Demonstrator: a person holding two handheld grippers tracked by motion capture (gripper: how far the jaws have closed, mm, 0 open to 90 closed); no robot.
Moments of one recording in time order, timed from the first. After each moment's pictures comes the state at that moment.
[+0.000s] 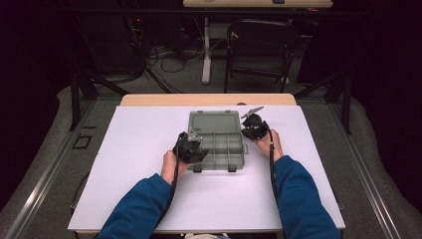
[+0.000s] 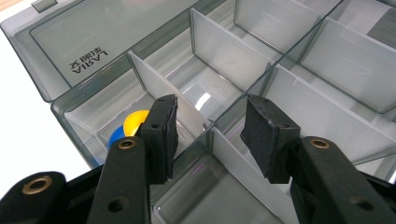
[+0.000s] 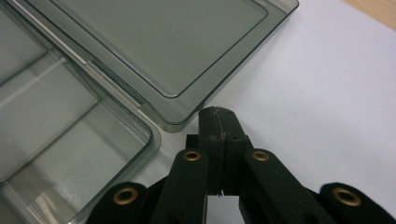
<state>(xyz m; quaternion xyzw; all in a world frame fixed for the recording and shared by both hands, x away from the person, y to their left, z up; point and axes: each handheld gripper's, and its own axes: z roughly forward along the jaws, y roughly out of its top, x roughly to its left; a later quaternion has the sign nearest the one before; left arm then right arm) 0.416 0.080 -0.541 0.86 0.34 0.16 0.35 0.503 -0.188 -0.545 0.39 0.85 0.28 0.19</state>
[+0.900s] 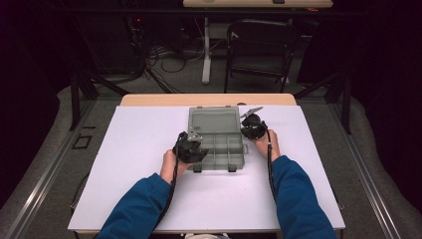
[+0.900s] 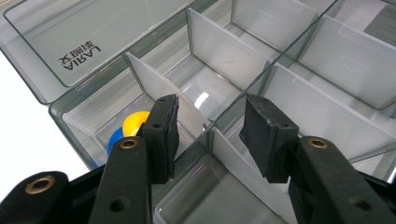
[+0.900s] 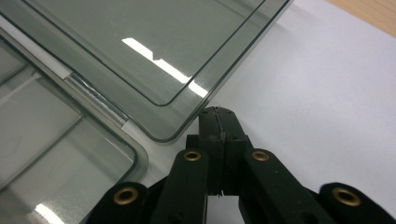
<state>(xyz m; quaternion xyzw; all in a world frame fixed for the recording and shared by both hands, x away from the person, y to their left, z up) 0.417 0.081 -0.541 0.86 0.33 0.15 0.35 0.507 -0.185 -0.551 0.41 0.84 0.29 0.20</state>
